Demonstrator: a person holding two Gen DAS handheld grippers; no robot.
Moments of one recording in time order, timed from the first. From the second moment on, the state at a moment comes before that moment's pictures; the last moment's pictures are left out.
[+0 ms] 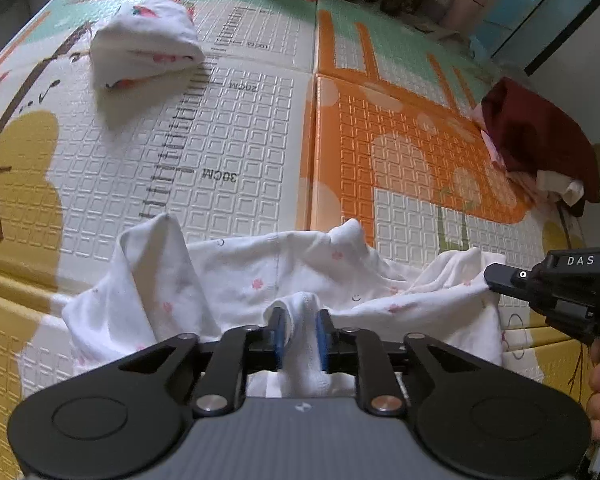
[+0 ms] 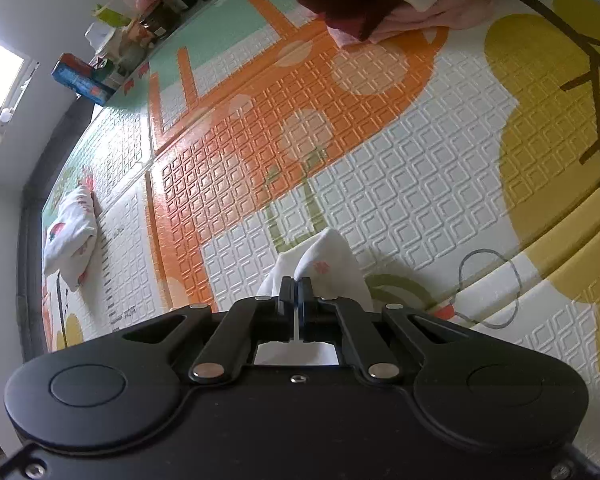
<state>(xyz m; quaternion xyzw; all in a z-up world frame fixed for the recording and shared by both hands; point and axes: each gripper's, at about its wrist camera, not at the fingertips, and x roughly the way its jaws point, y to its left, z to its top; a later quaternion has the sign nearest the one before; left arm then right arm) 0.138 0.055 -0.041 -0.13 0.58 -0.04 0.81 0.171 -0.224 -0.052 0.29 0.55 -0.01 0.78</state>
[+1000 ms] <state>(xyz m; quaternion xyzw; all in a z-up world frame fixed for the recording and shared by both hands) 0.149 0.066 -0.036 -0.14 0.57 -0.02 0.81 0.171 -0.220 -0.046 0.28 0.55 -0.01 0.79</state>
